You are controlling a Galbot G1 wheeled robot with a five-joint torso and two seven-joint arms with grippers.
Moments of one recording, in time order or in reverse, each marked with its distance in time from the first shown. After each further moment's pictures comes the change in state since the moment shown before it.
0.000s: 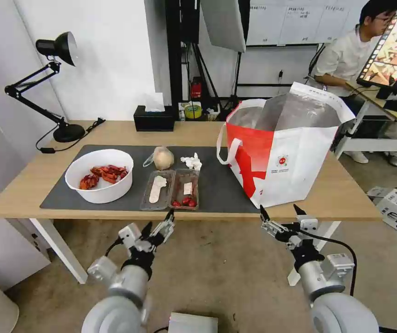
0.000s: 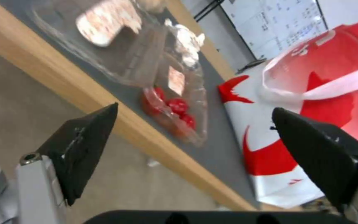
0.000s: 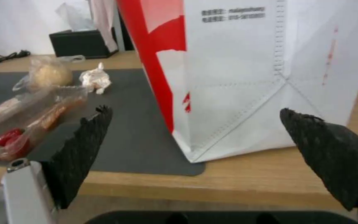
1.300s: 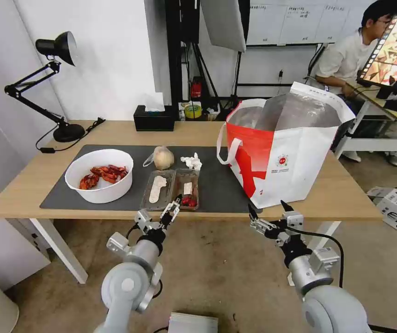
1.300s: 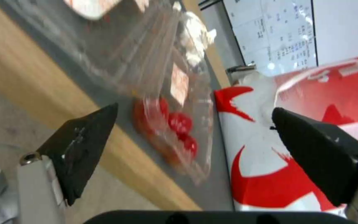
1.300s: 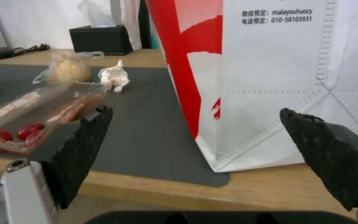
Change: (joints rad) left arm -0.201 -0.030 -0.038 0.198 -0.234 0.020 -0.033; right arm 0.047 -0.054 -0.052 -0.023 -0.001 -0.007 0.004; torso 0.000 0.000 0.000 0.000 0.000
